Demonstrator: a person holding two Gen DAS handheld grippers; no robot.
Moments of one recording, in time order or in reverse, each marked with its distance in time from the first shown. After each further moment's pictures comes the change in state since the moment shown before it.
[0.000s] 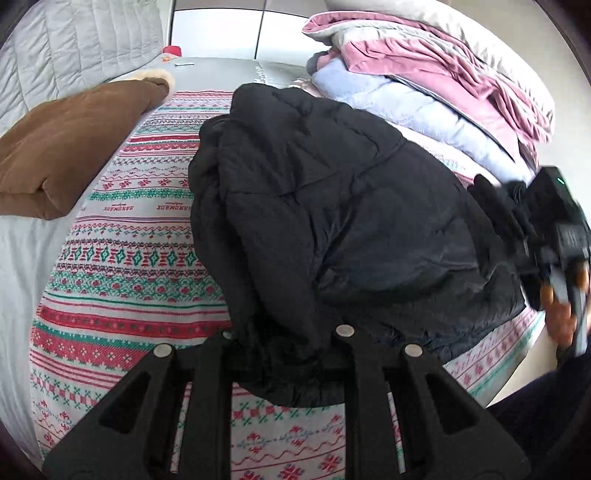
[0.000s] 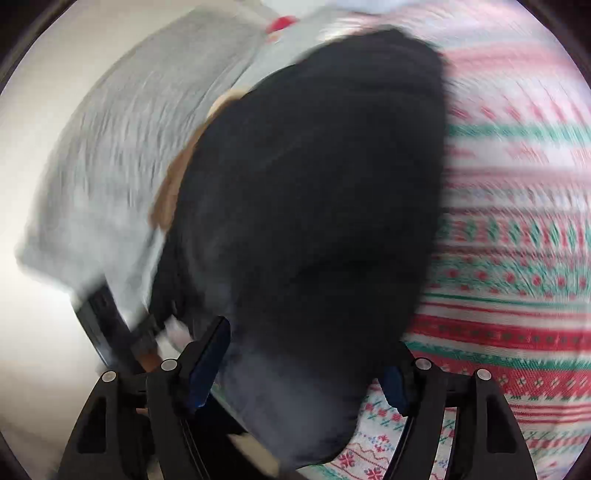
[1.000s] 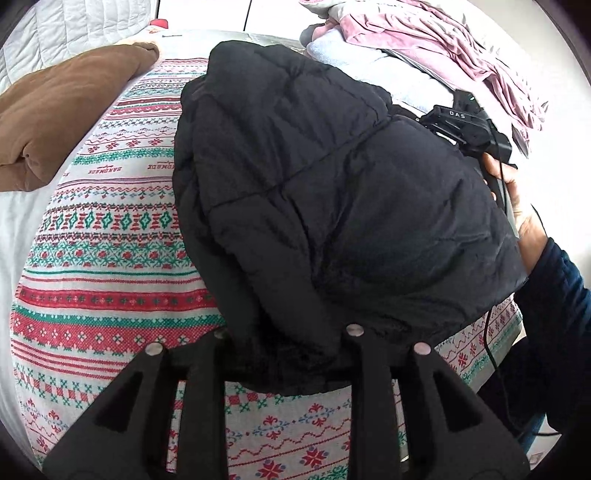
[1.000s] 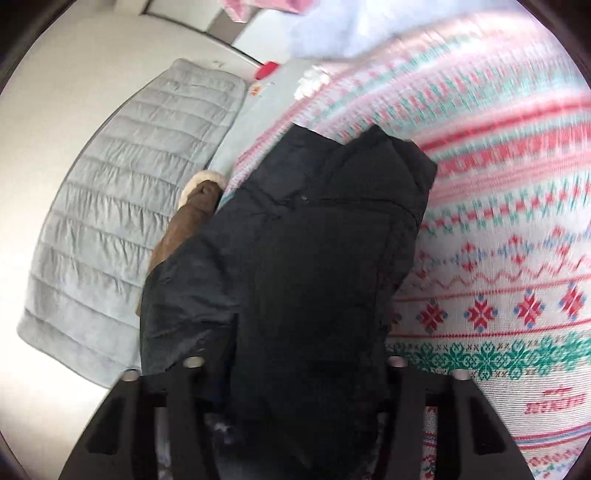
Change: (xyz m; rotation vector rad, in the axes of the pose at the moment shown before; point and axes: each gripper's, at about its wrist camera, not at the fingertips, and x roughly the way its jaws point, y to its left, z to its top) left arm 0.016 0.015 -0.013 -0.018 0.109 -0.073; right arm 0.038 -0.030 0.143 -0.055 -0.175 -0.010
